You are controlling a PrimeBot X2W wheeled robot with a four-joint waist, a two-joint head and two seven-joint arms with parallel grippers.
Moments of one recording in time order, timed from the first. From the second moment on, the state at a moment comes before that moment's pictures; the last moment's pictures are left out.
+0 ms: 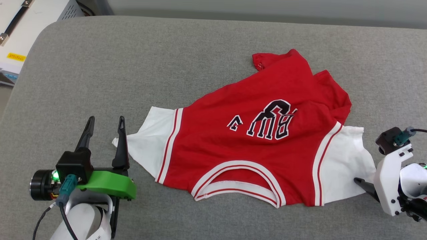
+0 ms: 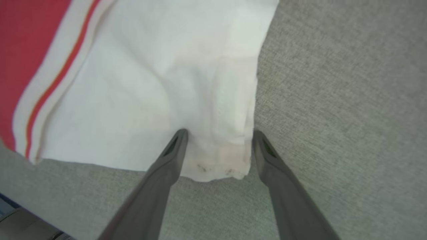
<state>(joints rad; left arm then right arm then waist) -0.18 0.42 -0.33 0.03 -0.42 0.24 -0.26 -0.33 -0.71 0.55 0.22 0.72 0.13 0.68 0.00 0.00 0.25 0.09</state>
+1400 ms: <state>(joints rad) -0.64 0.67 -0.74 0.31 -0.83 -0.13 0.77 -0.01 -0.69 0.29 -0.03 0.74 0.13 0.45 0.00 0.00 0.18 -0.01</state>
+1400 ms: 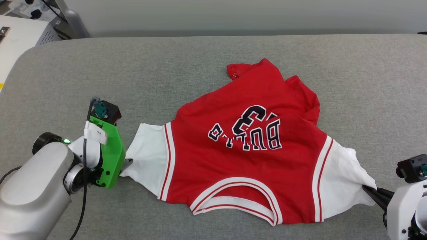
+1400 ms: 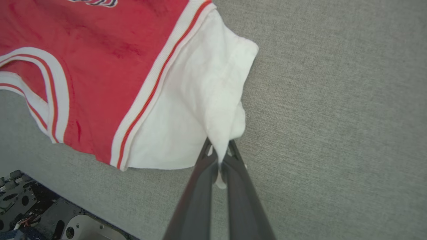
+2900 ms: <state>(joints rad) -0.81 0.80 -0.71 -0.12 -0.92 -0.01 0.07 -0.23 -0.69 0.06 -0.21 0.76 0.13 0.25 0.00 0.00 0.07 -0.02</state>
